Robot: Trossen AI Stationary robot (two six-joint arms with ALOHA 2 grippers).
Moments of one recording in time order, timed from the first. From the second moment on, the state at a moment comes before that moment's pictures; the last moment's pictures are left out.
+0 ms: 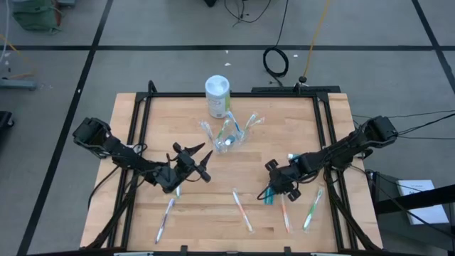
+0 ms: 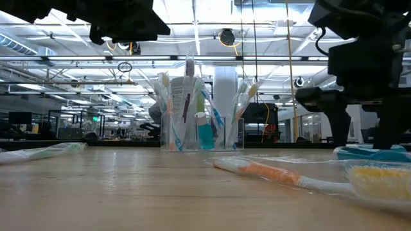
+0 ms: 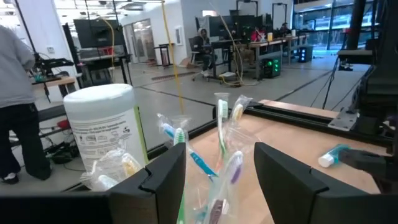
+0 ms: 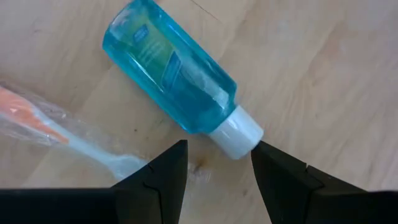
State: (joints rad) left arm -0.47 1.54 0.63 0.94 -1.25 0.07; right arm 0.34 1.46 0.65 -0.31 -0.05 -0.29
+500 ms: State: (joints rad) left arm -0.47 1.54 0.63 0.94 -1.25 0.04; right arm 0.40 1.42 0.65 -0.31 0.08 -0.47
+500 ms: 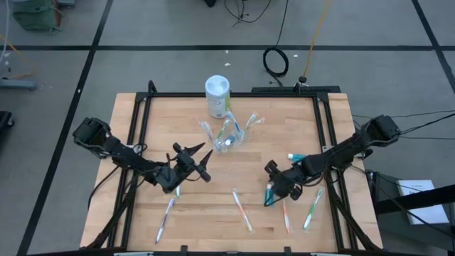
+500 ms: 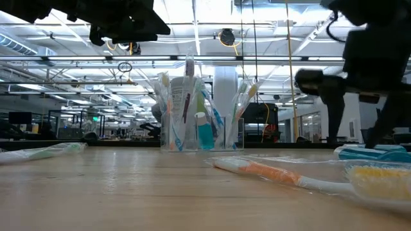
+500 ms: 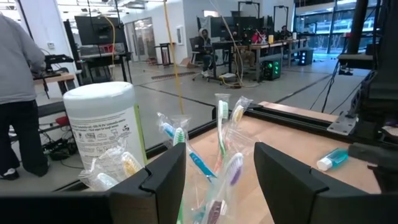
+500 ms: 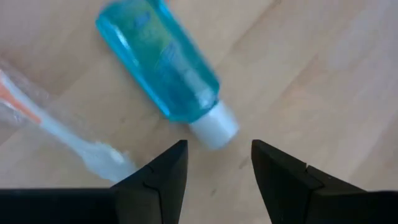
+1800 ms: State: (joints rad) left arm -0.47 1.54 0.63 0.87 -1.18 0.02; right arm 0.43 1.51 0.65 -0.25 0.12 -1.02
